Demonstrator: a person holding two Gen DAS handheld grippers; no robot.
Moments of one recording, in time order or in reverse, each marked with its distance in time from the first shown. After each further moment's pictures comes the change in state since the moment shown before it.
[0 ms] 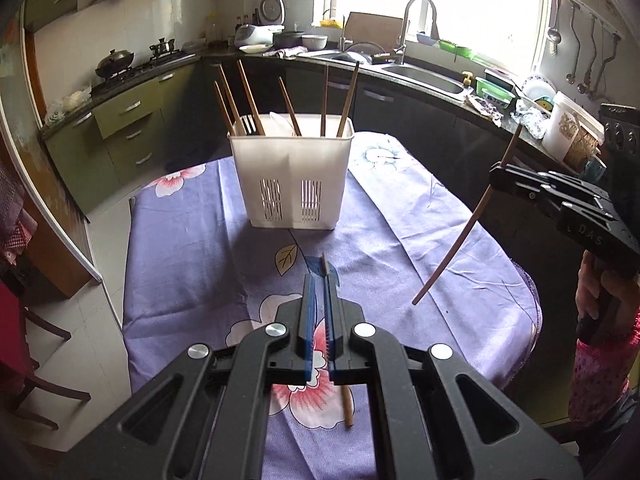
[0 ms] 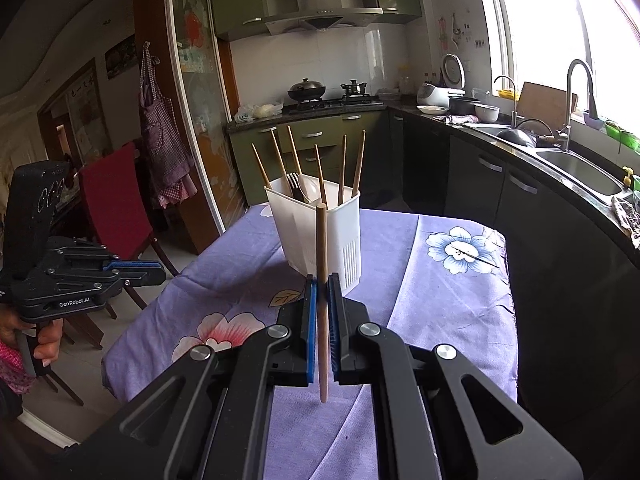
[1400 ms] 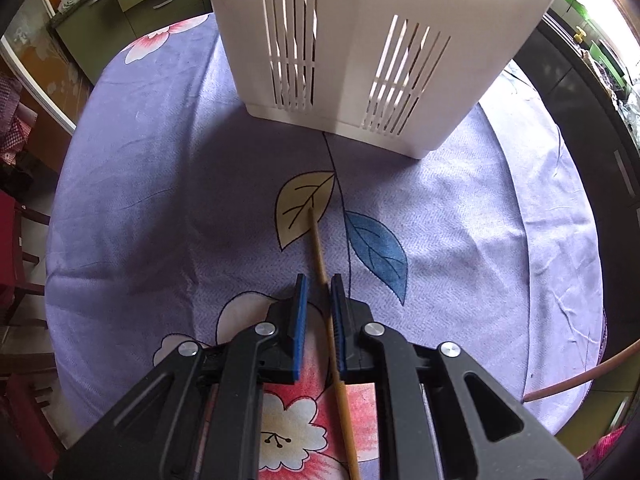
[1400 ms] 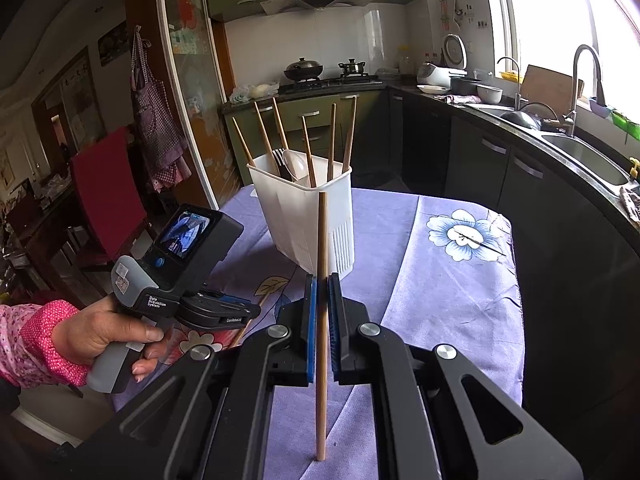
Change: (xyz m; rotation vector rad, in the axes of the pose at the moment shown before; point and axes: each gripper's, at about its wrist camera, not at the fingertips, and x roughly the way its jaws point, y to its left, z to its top) left arm 0.205 0.026 0.010 -0.223 0.420 0.116; right arm 0.042 -0.022 0.001 0.007 0.075 -0.002
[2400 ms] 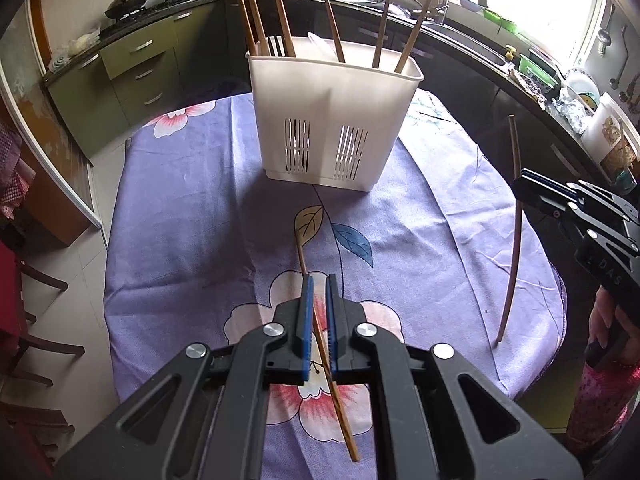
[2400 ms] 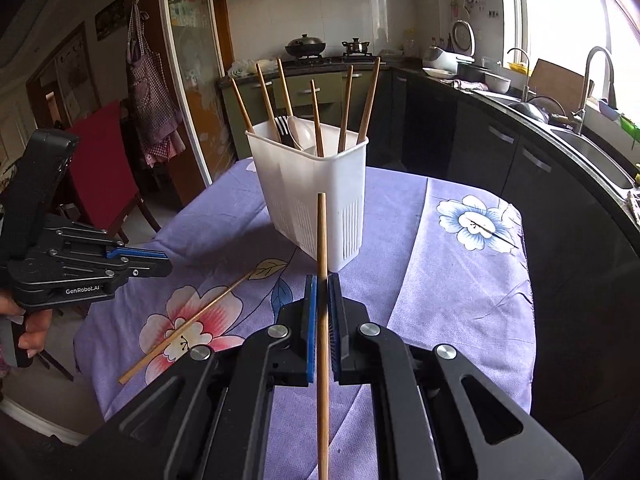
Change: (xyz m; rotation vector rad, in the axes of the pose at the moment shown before) left arm -0.119 0.025 -0.057 0.130 -0.254 -0.088; right arm 0.034 0.012 -0.002 -0.041 0.068 -0.029
